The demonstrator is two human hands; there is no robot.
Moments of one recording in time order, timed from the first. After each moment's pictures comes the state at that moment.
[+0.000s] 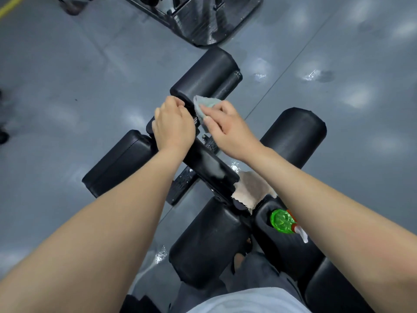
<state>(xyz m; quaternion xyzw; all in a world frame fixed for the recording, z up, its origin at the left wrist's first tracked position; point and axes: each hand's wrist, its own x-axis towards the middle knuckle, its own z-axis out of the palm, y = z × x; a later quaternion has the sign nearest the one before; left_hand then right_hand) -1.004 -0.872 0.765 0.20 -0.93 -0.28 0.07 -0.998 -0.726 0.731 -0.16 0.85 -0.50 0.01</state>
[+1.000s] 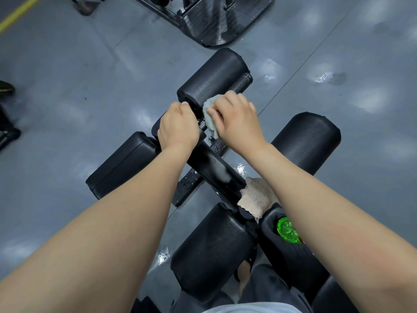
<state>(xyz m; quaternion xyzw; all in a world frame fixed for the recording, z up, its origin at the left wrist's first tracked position) -1.017 -0.873 0.761 0.30 -0.90 -0.32 0.02 -1.030 -0.737 0.715 -0.16 0.92 -0.30 -0.18</state>
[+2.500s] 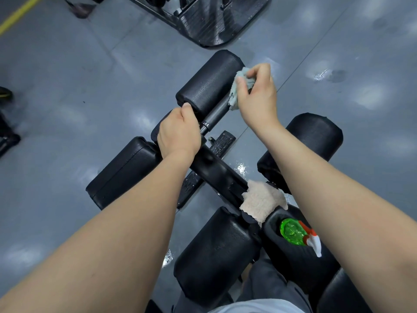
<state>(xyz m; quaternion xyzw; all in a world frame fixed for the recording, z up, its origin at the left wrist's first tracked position) -1.015 -0.868 0.764 0.29 -0.90 -0.33 0.04 -1.084 -0.710 0.726 0.05 0.84 -0.52 -0.13</state>
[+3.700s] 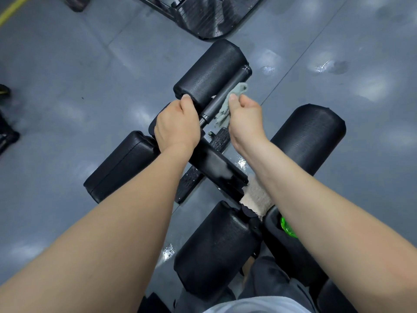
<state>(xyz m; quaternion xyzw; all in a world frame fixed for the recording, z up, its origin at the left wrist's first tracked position) -1.016 -0.866 0.765 0.28 -0.90 -0.31 0.05 -1.032 -0.750 0.726 0.24 0.57 -0.79 0.07</state>
